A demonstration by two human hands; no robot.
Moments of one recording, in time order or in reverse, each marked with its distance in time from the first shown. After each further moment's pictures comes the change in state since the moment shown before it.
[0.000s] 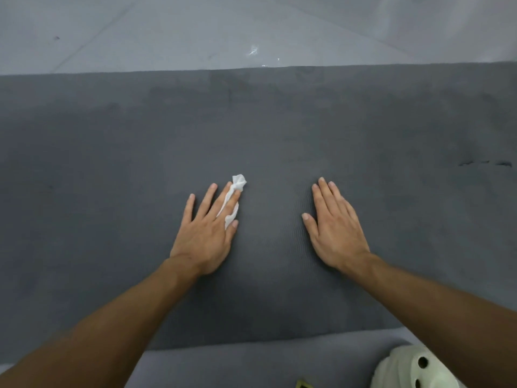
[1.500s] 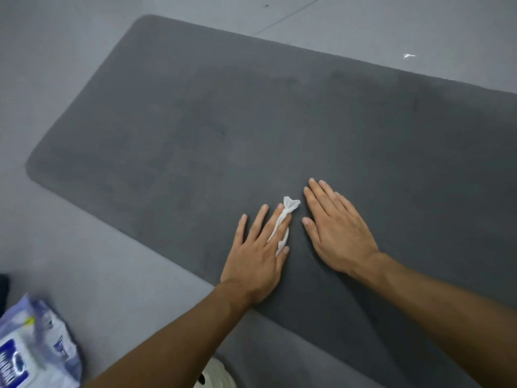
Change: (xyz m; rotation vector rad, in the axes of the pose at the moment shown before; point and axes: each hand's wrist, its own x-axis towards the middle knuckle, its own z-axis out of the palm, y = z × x) left_hand -0.133 -0.055 0.020 -0.064 0.062 -0.419; right_hand 0.046 -0.213 0.032 -0.084 -0.104 -0.717
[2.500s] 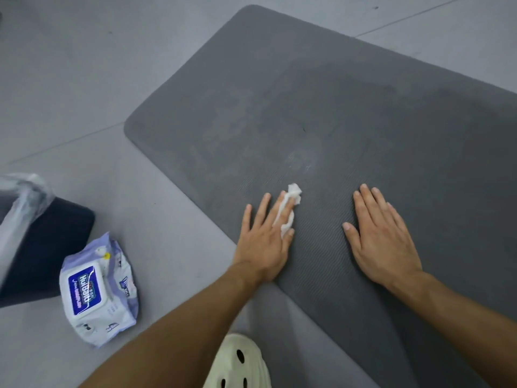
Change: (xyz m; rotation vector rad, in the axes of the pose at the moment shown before) left_hand -0.028 -0.077 -0.003 -0.136 0.070 -0.335; right_hand 0.032 -0.031 0.022 -0.030 0.053 -0.056
